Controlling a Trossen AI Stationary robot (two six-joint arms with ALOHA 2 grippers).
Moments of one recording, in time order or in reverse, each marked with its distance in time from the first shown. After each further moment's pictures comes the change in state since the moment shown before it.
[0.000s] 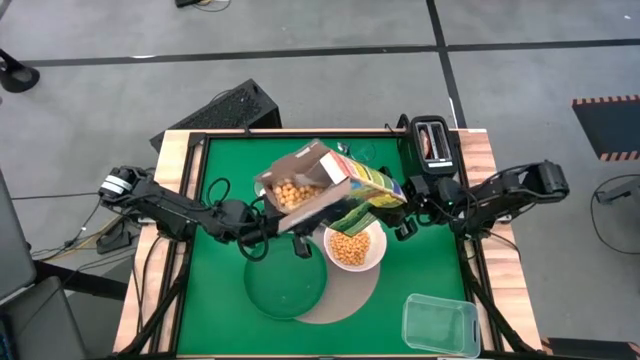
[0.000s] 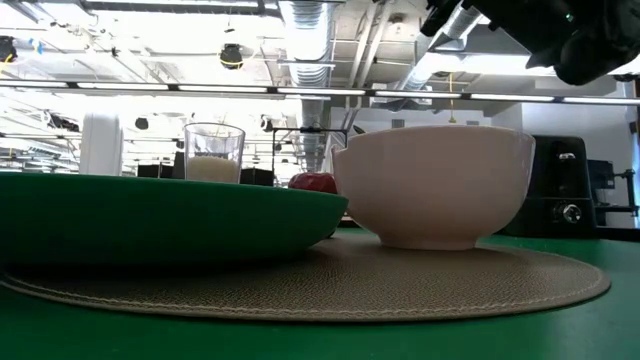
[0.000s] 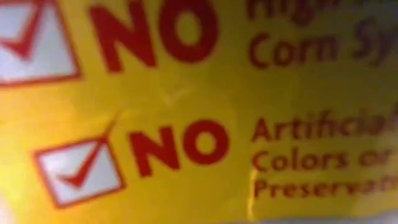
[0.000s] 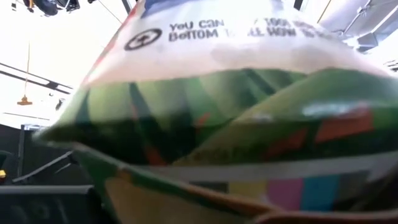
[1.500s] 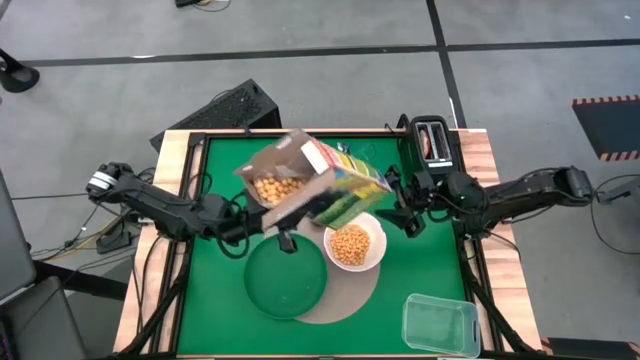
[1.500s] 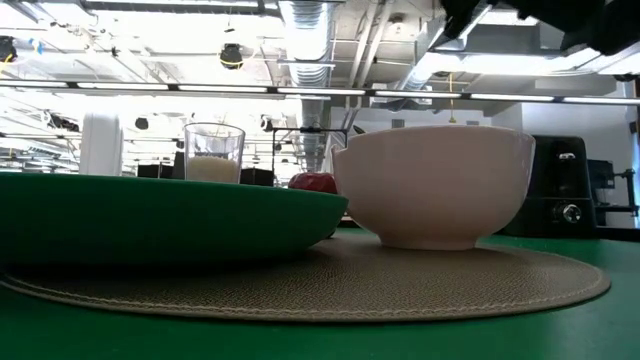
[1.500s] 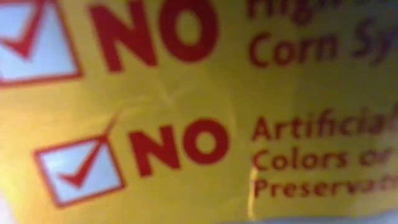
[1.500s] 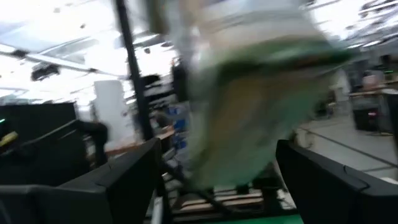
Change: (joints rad) left arm -0.041 -0.153 -0.001 -0.128 -0.100 0.067; right arm 0.002 -0.344 0.000 -0.563 0.030 0.019
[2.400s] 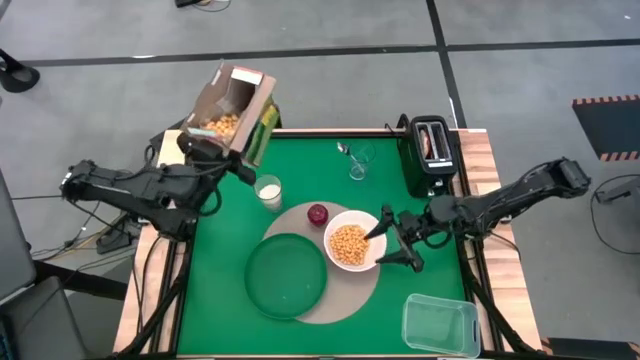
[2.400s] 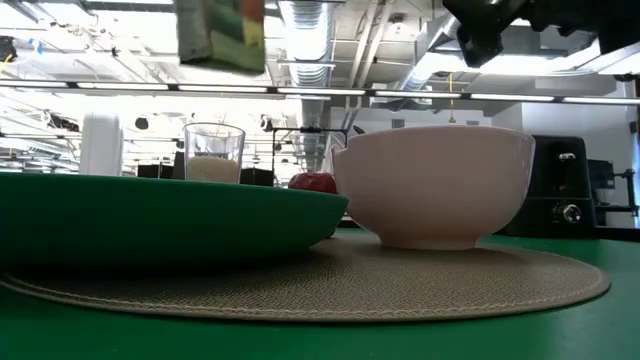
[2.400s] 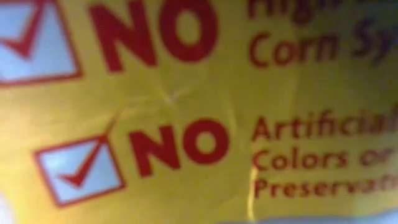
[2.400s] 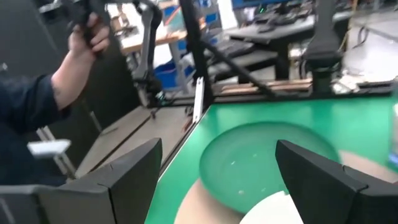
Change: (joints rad) left arm 0.132 -0.378 0.001 -0.863 -0.706 -0.177; right arm 0.239 0.028 0.000 -0.418 -0.003 -0.060
